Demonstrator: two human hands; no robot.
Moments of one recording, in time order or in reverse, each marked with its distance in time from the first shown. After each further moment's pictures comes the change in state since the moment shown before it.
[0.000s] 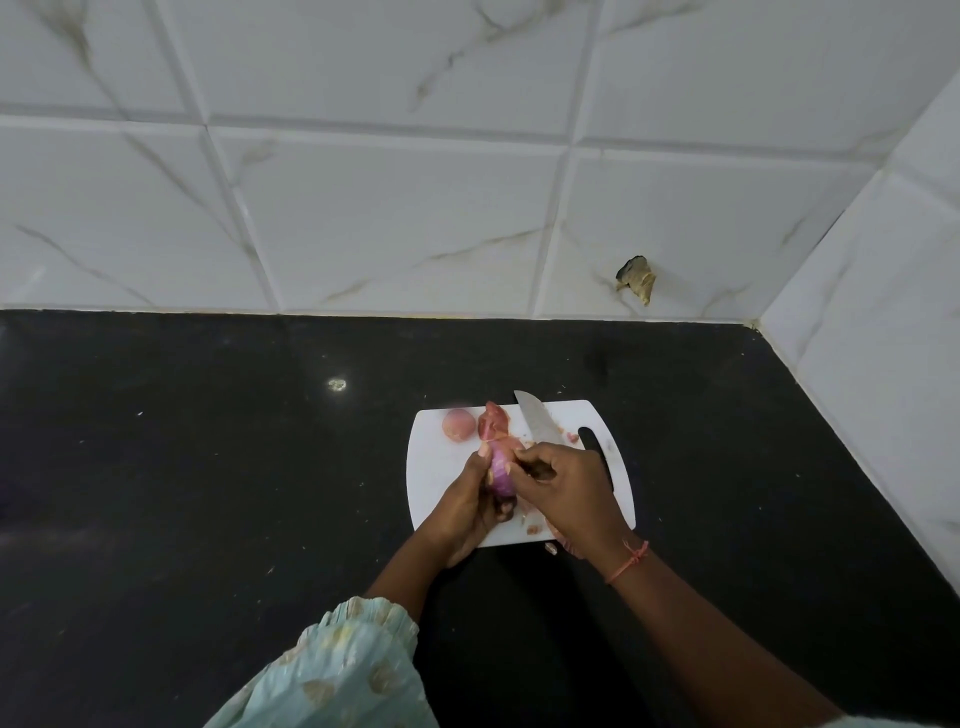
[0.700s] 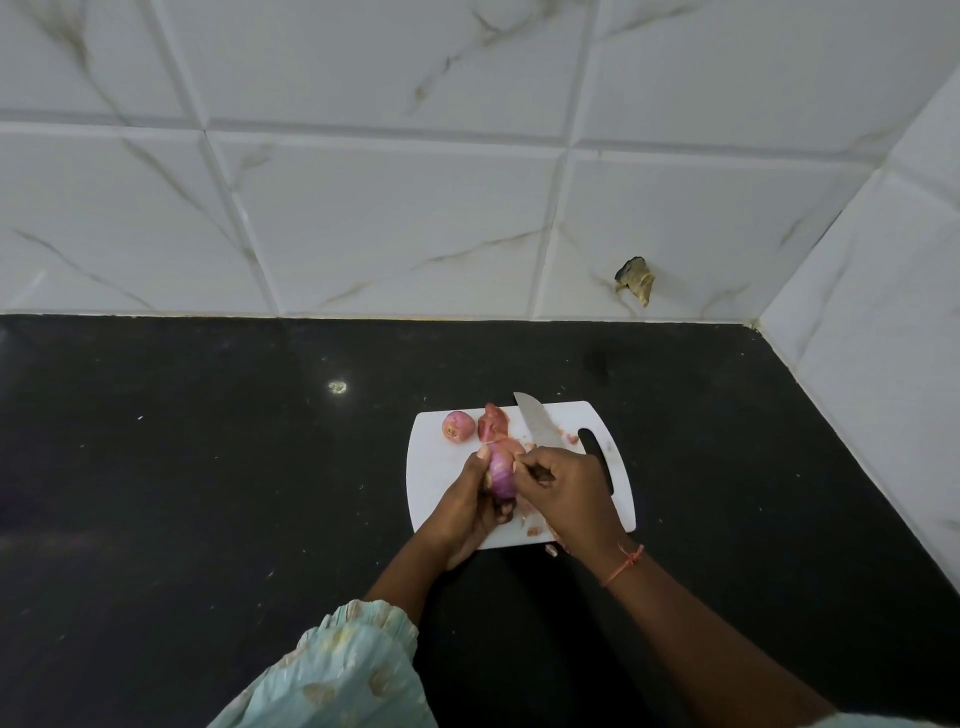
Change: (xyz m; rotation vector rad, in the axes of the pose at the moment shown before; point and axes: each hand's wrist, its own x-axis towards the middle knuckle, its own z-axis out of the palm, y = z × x) left_hand 0.000 0.000 0.001 0.011 0.022 -0.011; right_hand 0.000 0.009 0.005 -0.029 0.041 -0.071
